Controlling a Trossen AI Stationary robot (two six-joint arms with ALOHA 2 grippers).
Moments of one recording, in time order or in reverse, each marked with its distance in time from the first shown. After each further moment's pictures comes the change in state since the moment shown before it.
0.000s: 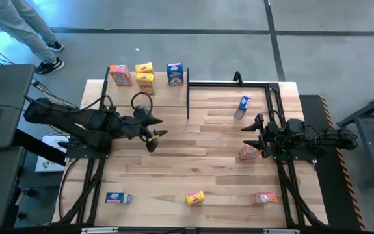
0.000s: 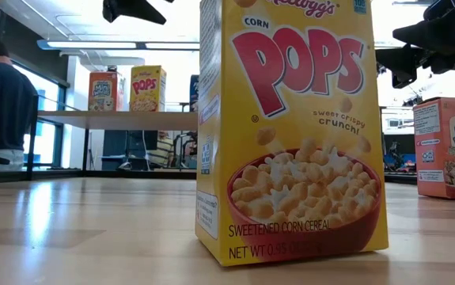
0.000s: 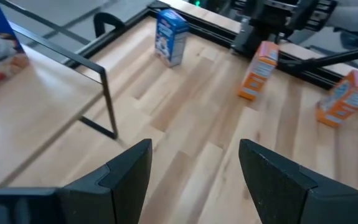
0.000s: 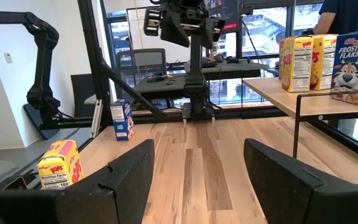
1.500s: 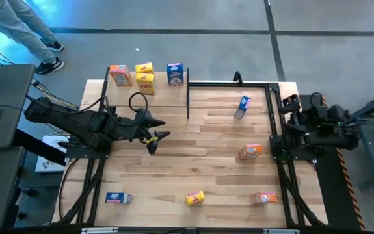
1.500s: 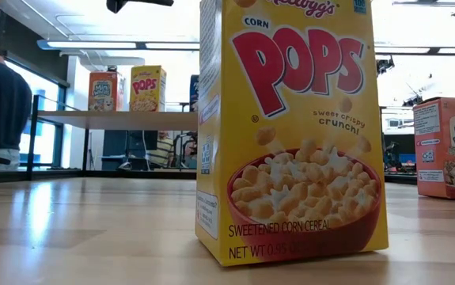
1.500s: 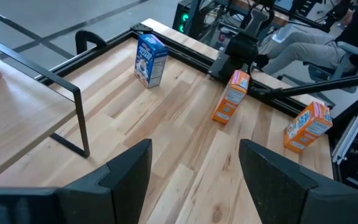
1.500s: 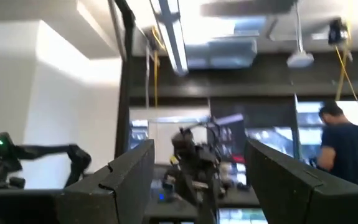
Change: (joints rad) left arm -0.044 0.000 0.001 0.119 -0.021 -0.039; right arm 0.000 0.016 0.389 0.100 -0.045 -0.045
